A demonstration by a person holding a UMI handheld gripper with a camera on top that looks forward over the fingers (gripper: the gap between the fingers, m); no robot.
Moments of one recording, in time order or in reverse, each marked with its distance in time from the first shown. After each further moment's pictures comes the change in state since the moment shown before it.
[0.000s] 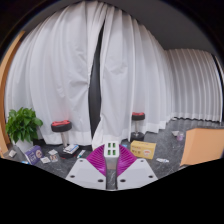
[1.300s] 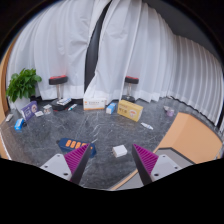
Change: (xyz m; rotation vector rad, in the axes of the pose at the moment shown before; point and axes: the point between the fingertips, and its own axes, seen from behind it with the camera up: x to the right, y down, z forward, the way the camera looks) arm 0.086 0.137 -0.099 -0.373 0.020 -0.156
